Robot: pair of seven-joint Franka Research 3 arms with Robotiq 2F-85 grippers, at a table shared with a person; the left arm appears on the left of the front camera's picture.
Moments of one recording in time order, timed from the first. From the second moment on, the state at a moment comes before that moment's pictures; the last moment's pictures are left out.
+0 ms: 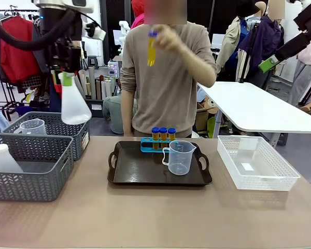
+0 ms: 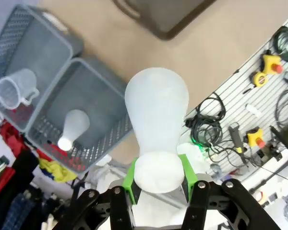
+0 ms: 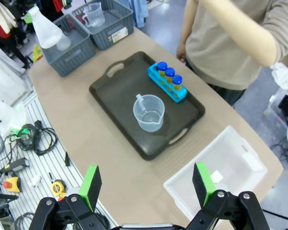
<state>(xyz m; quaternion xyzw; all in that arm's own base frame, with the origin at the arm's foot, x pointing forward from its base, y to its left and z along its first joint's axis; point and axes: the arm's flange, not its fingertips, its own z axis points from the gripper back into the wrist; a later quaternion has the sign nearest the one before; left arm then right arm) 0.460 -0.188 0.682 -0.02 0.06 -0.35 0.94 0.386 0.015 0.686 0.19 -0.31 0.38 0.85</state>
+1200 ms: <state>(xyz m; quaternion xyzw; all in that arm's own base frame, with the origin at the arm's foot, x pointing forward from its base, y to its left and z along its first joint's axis) 0.451 -0.169 0.692 -0.05 0.06 -0.33 0.94 0.386 0.015 0.686 0.19 -0.31 0.38 0.85</state>
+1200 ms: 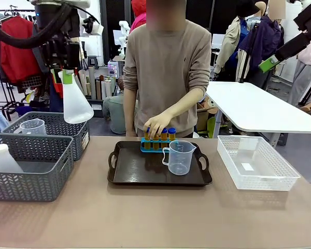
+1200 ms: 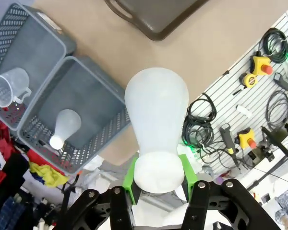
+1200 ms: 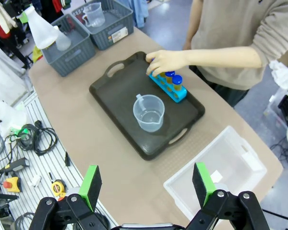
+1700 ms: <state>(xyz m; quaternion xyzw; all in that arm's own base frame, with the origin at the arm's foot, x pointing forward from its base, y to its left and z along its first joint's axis) 0.453 -0.169 0.691 -0.05 0.06 -0.33 0.94 0.386 0.015 0.686 0.19 -0.31 0.38 0.85</state>
